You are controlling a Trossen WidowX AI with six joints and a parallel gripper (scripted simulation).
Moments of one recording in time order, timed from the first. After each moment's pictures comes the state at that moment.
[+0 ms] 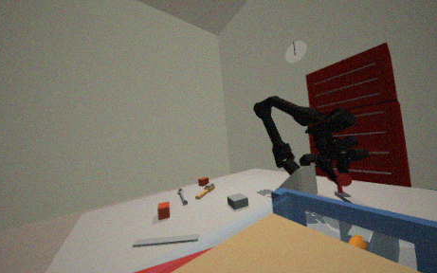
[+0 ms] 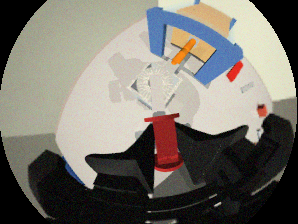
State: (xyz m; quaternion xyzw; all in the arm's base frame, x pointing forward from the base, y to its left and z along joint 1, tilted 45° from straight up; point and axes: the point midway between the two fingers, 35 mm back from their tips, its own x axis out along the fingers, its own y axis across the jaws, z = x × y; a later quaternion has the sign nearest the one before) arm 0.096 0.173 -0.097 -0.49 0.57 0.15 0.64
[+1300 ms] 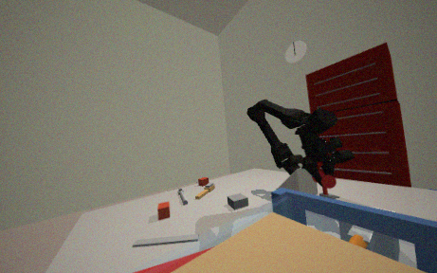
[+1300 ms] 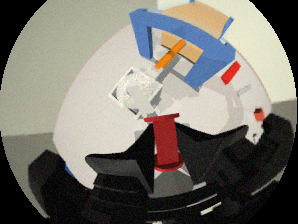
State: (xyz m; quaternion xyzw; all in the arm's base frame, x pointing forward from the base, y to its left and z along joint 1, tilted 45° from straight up) arm 0.140 0.156 -0.078 -0.50 0.57 0.14 0.64
